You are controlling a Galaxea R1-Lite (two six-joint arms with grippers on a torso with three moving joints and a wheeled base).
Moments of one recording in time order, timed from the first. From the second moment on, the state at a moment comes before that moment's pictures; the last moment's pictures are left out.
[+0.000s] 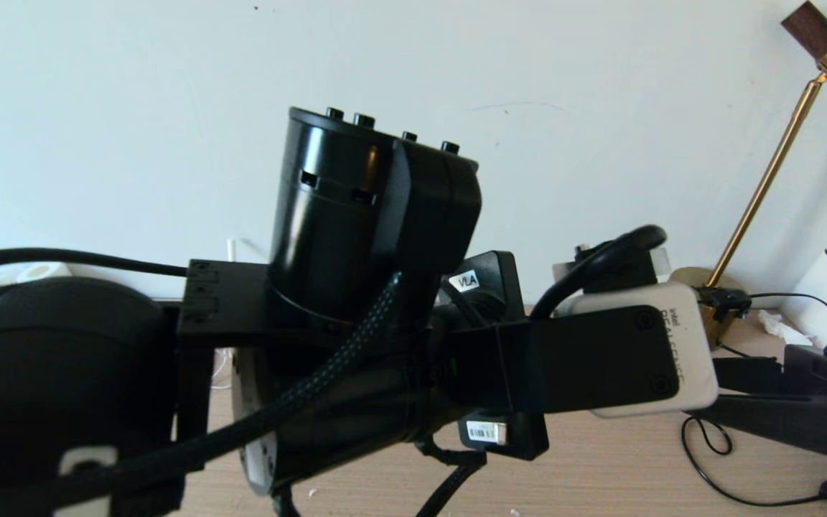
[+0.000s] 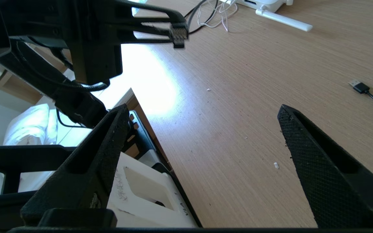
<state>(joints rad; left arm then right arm) -1.08 1.68 -1.26 -0.14 0.15 0.92 0.25 1.15 -0.63 -0.23 0.85 0.27</state>
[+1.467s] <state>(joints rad) -1.15 1.83 -1.36 -0.16 0.15 0.91 0.25 1.14 -0.62 -0.26 0.81 0.27</state>
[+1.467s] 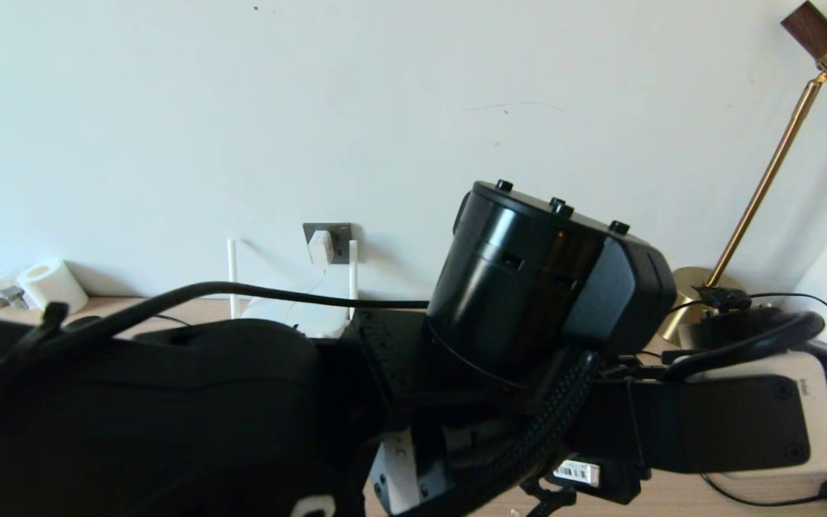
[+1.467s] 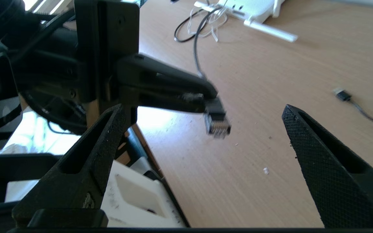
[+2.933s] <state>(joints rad) -1.17 1.85 -1.37 -0.19 0.16 0.91 0.26 1.14 -0.57 -0.27 0.80 0.27</state>
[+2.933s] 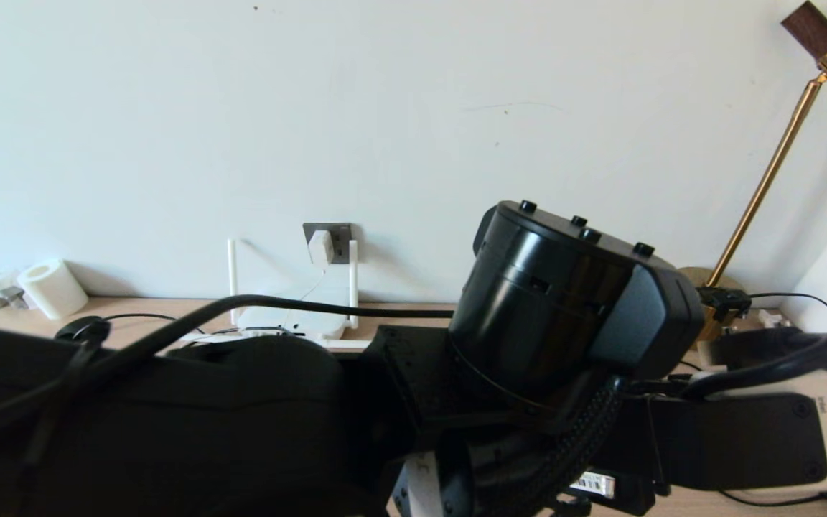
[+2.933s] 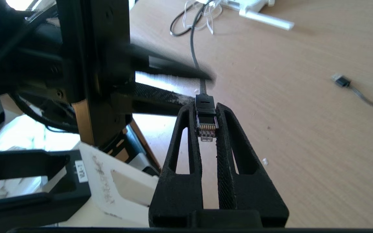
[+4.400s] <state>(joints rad) -1.07 1.69 -1.15 -0.44 0.07 1.08 0.23 1.29 -0.84 -0.27 0.97 1.32</state>
